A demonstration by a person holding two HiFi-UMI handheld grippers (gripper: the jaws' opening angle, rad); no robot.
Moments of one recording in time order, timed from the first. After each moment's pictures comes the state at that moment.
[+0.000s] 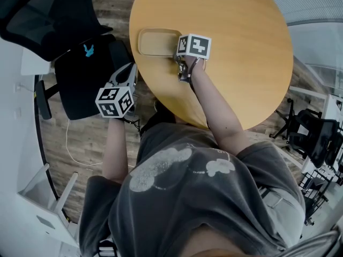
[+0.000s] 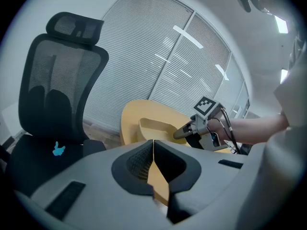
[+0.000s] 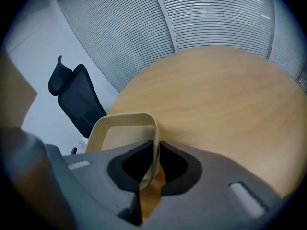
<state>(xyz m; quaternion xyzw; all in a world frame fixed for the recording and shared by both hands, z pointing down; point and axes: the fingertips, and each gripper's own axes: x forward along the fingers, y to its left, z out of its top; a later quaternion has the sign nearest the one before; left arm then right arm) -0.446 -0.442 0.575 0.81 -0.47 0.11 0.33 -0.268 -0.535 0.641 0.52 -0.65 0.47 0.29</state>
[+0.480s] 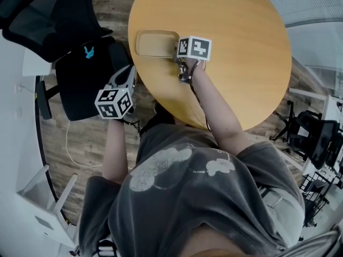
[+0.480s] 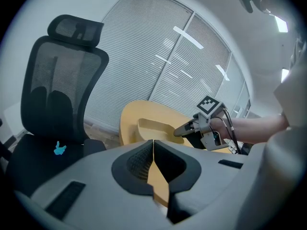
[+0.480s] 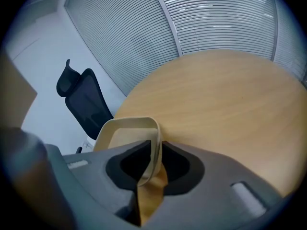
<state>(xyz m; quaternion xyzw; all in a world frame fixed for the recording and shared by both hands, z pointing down) -0.442 -0.435 0.570 0.81 -0.48 0.11 0.33 -0.267 -0.534 0.627 0.51 -0.68 0.46 0.27</state>
